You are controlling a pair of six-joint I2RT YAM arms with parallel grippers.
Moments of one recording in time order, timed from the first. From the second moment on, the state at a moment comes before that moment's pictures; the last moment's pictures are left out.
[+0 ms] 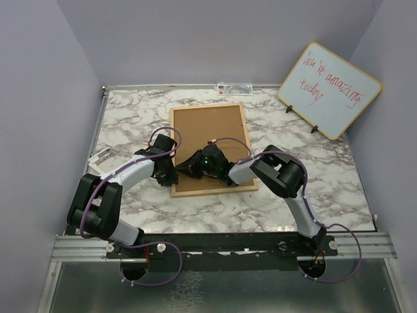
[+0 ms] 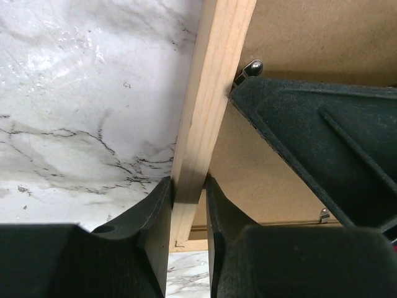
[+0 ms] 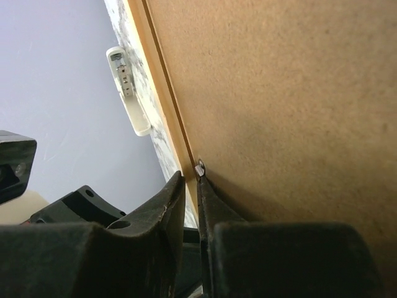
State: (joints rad) left arm -0.37 1.48 0.78 -0.55 0.03 -0.69; right arm 0.88 2.22 1.13 0.66 -0.18 1.49
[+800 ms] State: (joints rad) left arm -0.29 1.49 1.00 -0.63 0.06 -0.61; right arm 0.74 2.02 1.14 0.54 -0.13 1.25
